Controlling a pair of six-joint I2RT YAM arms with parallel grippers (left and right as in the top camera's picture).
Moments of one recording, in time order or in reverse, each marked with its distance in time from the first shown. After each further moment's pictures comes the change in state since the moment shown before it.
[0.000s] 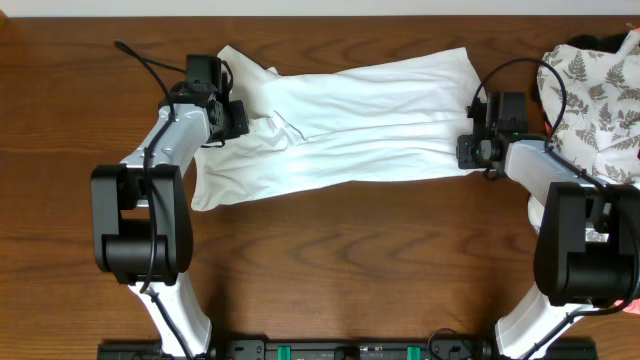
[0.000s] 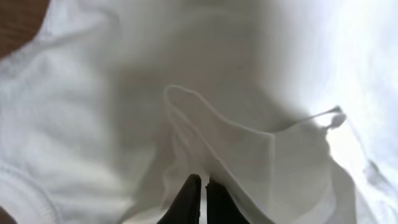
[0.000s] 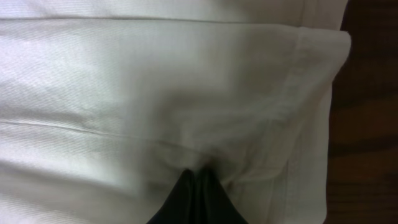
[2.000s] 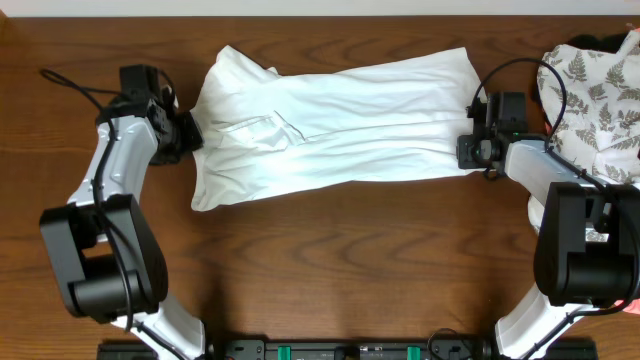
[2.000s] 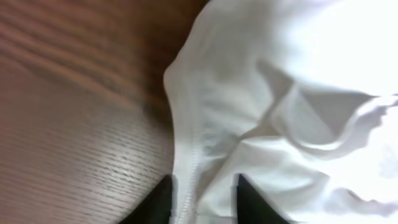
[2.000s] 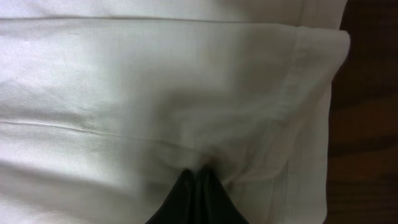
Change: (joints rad) left arm 0.201 -0.177 -0.060 -0.190 0.049 -0.037; right arm 0.000 0.000 0.000 0.000 0.000 0.000
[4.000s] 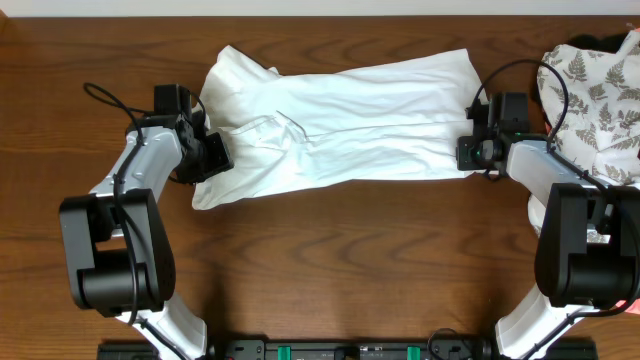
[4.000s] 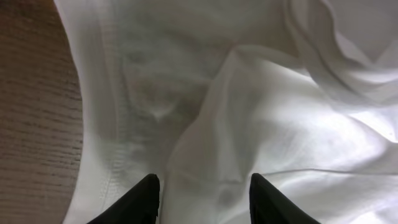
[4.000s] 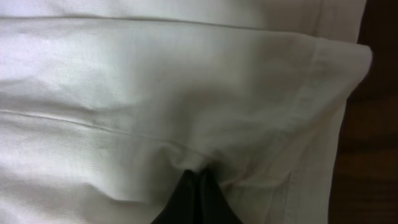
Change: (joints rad) left arm -0.081 0.027 -0.128 0.002 0.100 -0.016; right arm -0.005 -0.008 0.000 -0.021 -0.056 0.002
